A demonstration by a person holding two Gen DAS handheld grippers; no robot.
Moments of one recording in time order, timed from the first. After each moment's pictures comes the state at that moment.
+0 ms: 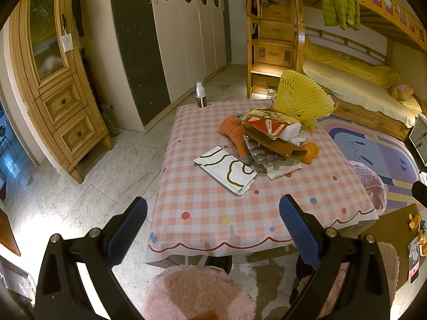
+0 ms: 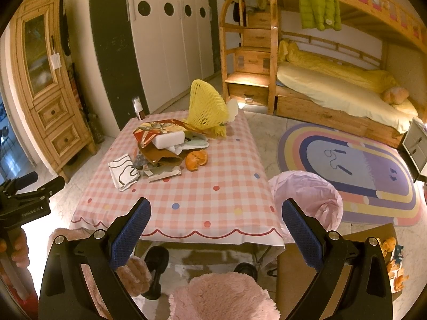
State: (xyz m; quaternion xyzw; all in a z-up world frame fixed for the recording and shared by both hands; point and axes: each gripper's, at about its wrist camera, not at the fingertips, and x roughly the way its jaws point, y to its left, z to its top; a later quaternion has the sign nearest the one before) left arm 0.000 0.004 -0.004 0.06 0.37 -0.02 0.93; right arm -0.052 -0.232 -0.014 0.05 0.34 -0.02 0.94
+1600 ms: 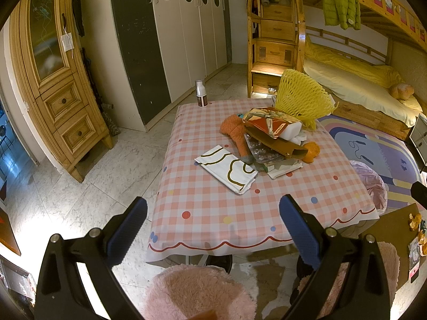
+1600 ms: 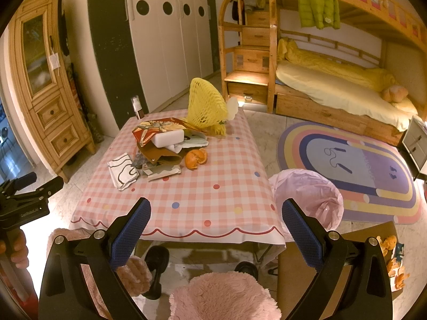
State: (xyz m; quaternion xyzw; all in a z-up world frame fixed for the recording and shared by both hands) left arm 0.000 0.003 -0.004 0.06 0.37 -0.02 0.93; right arm -0.051 -0.231 -0.017 0.05 0.34 -0.02 0.94
